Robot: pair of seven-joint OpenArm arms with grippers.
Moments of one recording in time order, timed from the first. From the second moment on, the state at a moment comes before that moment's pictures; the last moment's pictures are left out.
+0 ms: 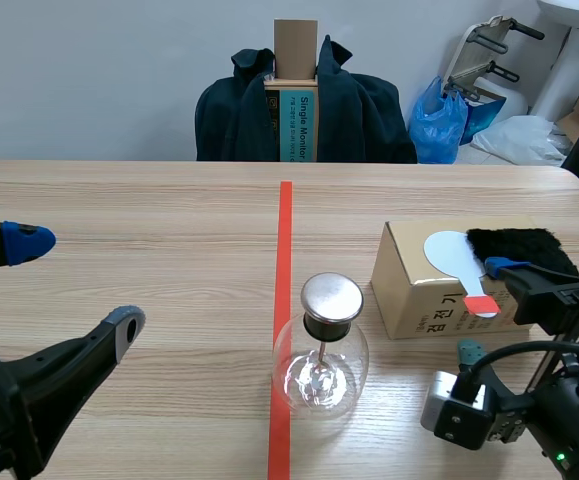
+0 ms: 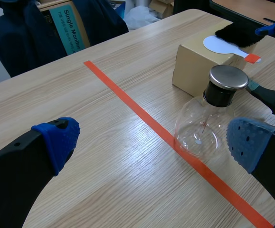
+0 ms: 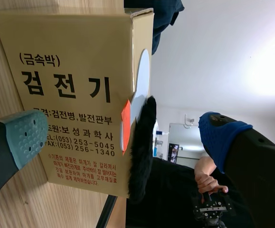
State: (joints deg) left arm 47.7 -32.3 -8.6 119.8 -18.1 -26.8 -9.6; right arm -24.2 18.3 -4.2 76.0 -72.6 -30.6 16.2
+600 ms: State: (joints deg) left arm 47.7 -32.3 -8.6 119.8 -18.1 -26.9 -9.6; right arm -23.0 18.3 -4.2 76.1 -71.5 -30.6 16.4
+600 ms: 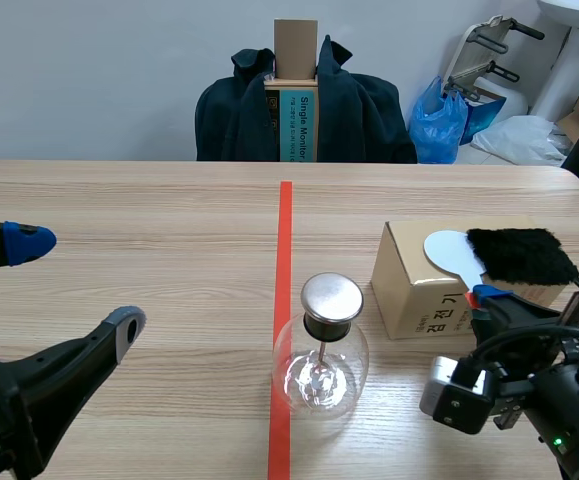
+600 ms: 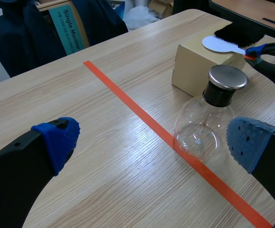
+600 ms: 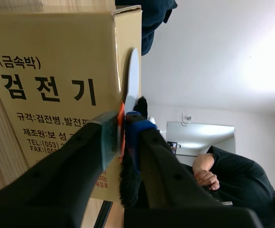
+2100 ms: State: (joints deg) left arm 20.5 -41.7 6.6 90.5 -19.8 -45.1 -12.1; right arm -24.3 18.6 7.1 108.9 -63.8 -38.5 16.6
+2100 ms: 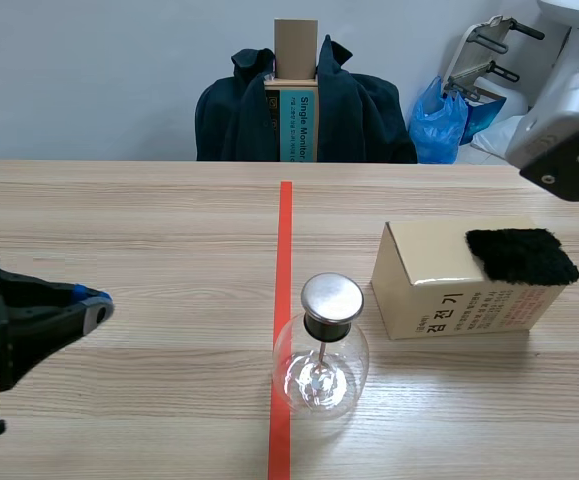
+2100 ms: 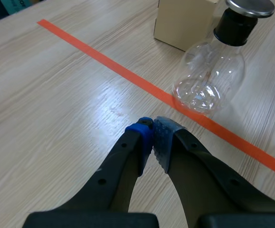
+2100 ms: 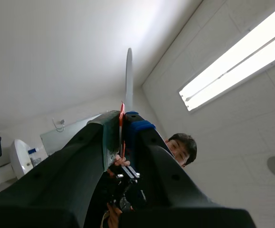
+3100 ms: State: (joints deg) left arm 5.0 -27.8 27.6 75.6 1.2 -39.2 -20.2; right arm -28.4 18.6 -2.1 101.9 -71.4 -36.4 19.2
